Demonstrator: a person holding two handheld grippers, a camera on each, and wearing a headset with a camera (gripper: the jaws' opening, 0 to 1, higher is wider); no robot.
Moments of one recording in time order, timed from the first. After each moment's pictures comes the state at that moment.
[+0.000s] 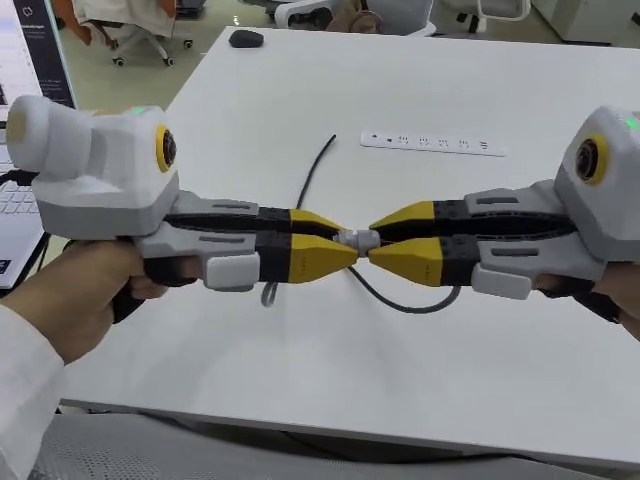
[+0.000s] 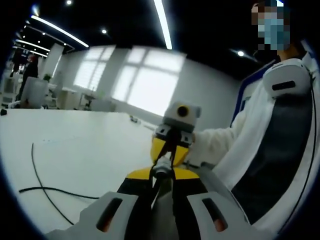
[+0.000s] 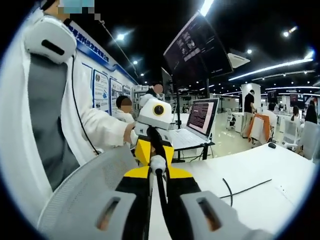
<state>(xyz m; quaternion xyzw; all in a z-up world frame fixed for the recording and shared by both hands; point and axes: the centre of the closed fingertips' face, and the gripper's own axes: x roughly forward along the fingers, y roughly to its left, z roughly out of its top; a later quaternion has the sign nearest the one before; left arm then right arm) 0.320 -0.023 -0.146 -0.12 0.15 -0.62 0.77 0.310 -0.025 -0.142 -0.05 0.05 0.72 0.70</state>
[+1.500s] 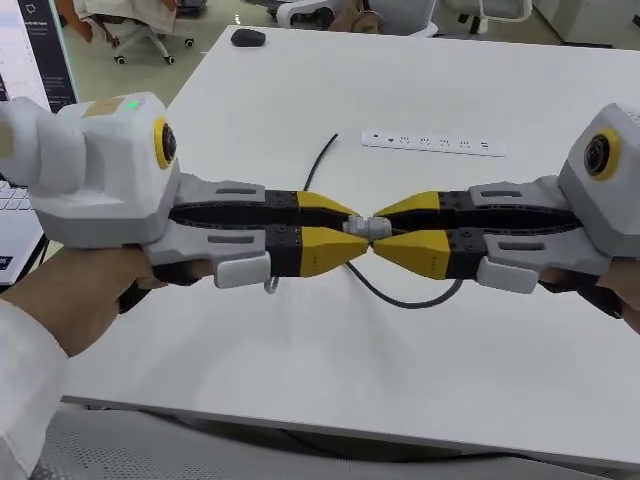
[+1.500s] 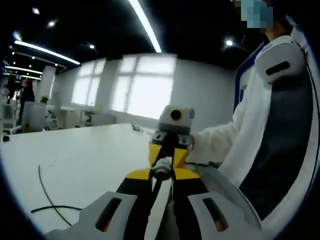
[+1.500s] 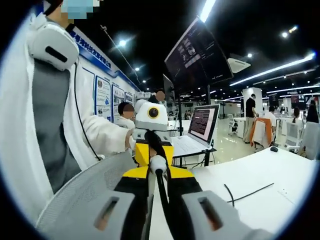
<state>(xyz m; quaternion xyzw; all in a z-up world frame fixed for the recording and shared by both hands) 0.320 -0.026 -0.129 -0.09 0.10 -0.62 0.77 0.305 -0.026 -0.131 -0.02 0.02 0.73 0.69</state>
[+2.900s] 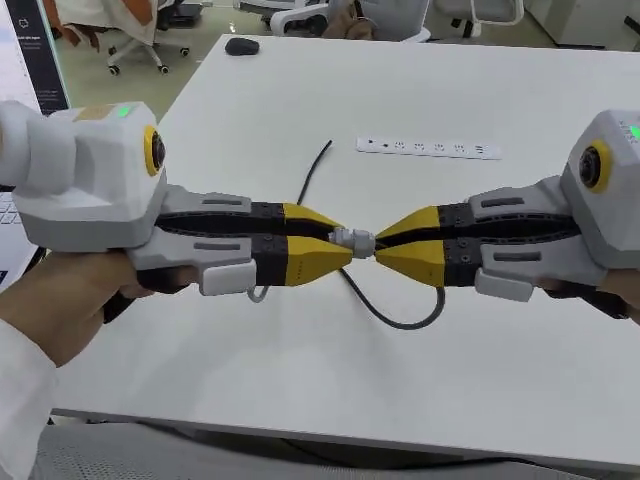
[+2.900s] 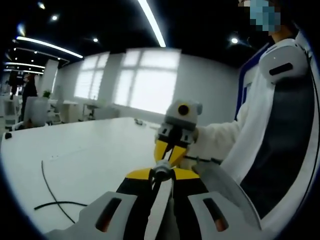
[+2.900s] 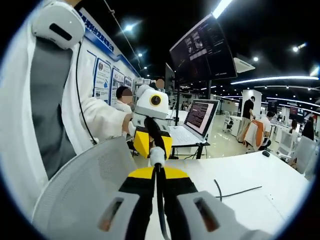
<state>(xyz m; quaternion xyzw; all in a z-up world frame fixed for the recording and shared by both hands) 0.323 -0.023 -0.135 -0.06 0.11 -0.60 0.79 0.313 -0.031 -0.141 -0.09 0.04 0.71 0.70</state>
